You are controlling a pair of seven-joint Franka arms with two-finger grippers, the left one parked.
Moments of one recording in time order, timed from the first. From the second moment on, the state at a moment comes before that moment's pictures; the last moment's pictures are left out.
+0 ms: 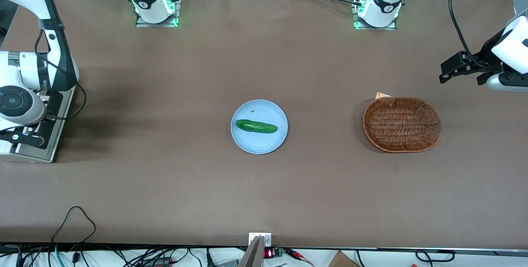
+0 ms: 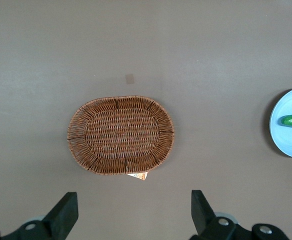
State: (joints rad) arm -0.23 0.40 0.08 -1.78 -0.76 2.00 0.40
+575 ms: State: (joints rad) arm -0.22 0.40 0.10 -1.80 -0.73 2.02 0.43
